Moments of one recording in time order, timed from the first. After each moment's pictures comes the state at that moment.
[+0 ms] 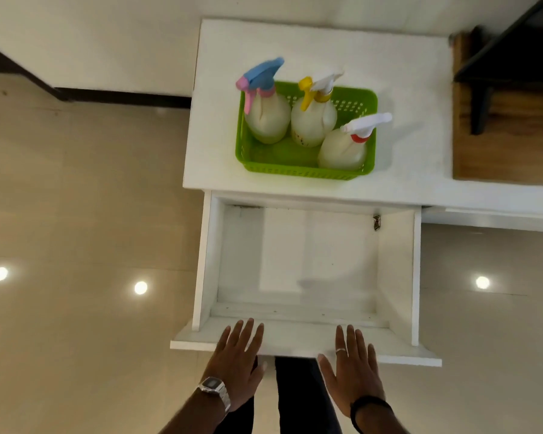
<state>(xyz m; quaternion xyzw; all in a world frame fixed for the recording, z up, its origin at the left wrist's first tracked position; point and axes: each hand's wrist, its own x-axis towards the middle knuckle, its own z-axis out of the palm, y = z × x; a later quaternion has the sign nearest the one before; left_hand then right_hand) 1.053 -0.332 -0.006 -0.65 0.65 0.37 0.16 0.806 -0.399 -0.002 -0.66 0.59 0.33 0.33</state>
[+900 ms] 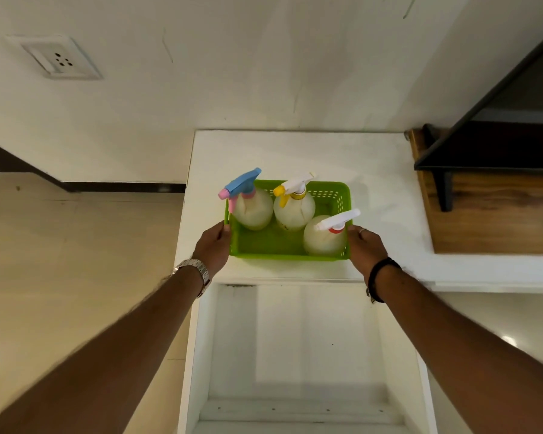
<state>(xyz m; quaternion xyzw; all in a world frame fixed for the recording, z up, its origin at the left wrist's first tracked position) 1.181 -0.685 0.027 -0.77 0.31 0.46 -0.31 0.892 -0.764 0.037 -0.47 0.71 -0.18 0.50</state>
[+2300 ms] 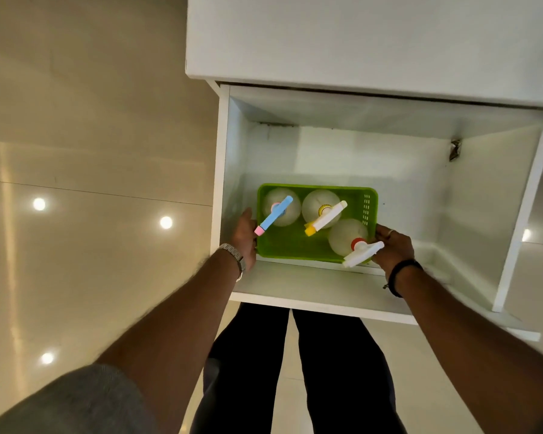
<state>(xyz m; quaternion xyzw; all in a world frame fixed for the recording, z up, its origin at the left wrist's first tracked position) 1.113 -0.421 -0.136 -0.69 -0.20 0.65 -0.24 0.820 -0.487 -0.184 -0.34 0.77 0.01 0.54</state>
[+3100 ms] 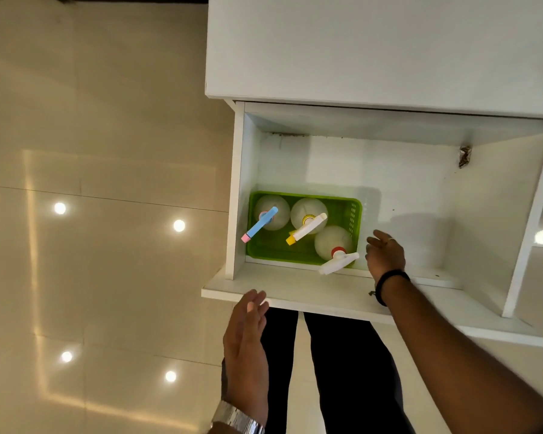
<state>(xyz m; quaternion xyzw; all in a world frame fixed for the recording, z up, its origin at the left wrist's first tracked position) 1.050 -0.313 0.018 -0.78 -0.11 0.48 -0.39 0.867 -0.472 -0.167 -0.31 0.80 -0.01 0.51</state>
